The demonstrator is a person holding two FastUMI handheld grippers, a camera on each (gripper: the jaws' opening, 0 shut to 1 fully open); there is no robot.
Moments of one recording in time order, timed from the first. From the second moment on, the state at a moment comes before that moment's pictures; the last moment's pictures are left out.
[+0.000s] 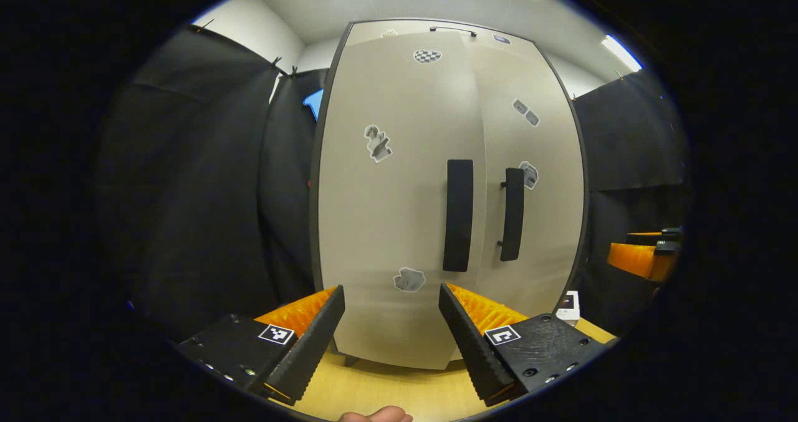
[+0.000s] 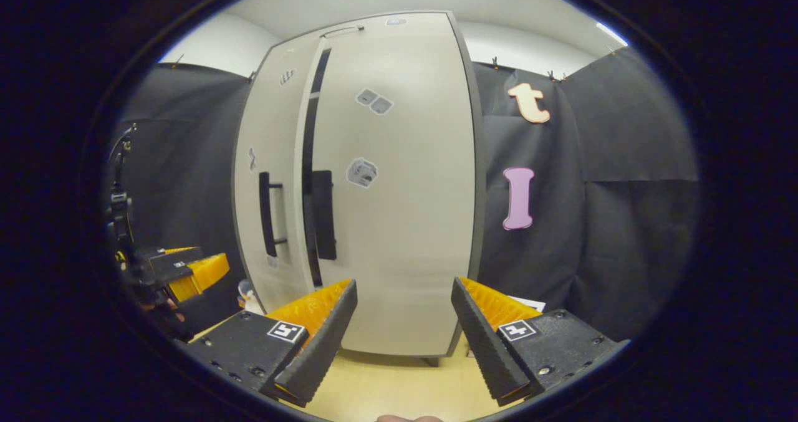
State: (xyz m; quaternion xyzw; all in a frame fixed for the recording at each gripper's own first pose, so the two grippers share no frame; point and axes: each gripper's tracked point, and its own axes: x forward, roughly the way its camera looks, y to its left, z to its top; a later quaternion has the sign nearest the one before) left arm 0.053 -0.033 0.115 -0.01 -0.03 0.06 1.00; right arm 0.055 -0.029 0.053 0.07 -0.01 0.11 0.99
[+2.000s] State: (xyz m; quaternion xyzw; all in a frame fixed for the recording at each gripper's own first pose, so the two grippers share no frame) left arm 0.040 -0.065 0.112 -0.04 -0.04 -0.02 1.00; right arm 0.044 -0.032 0.025 0.05 0.01 0.08 1.00
